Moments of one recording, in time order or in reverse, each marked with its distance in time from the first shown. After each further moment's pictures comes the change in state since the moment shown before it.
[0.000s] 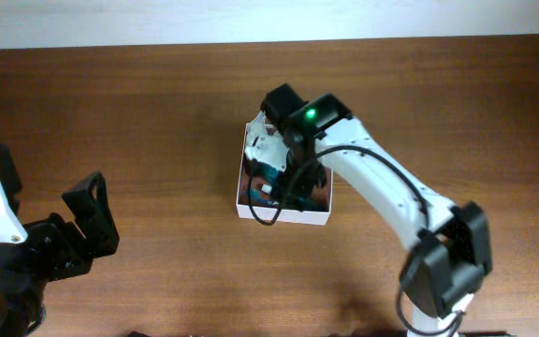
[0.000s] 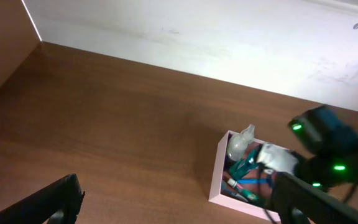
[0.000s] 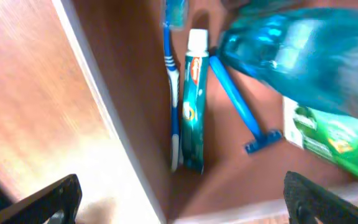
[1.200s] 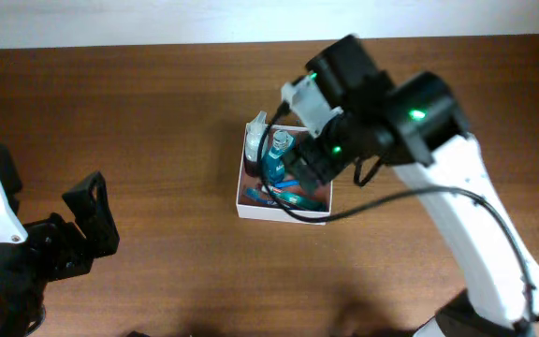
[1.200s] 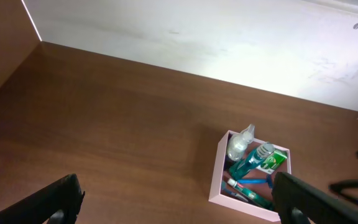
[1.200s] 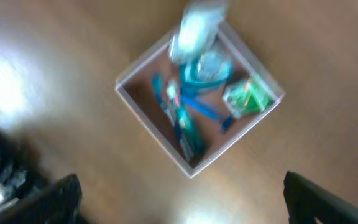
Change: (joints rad) left arm 0.000 0.000 0.000 0.000 0.000 0.000; right arm -0.012 -0.201 0.406 -0.237 0.005 0.392
